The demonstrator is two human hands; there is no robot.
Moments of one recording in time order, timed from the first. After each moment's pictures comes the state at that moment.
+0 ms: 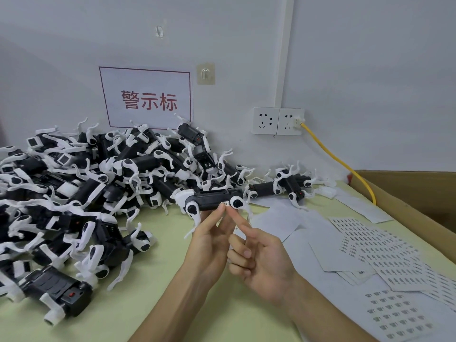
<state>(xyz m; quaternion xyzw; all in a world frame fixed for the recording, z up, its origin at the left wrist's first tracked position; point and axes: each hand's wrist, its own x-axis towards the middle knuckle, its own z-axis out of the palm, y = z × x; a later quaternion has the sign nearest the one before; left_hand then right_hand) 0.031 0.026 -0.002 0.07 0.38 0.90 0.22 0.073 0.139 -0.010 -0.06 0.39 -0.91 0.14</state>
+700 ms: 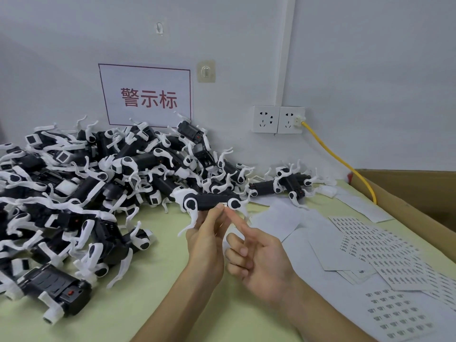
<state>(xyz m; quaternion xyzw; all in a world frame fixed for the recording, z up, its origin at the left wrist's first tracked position) 0.032 0.036 -0.005 -0.02 0.39 0.92 0.04 0.075 0.134 -0.010 -0.05 0.38 -0.91 0.14</state>
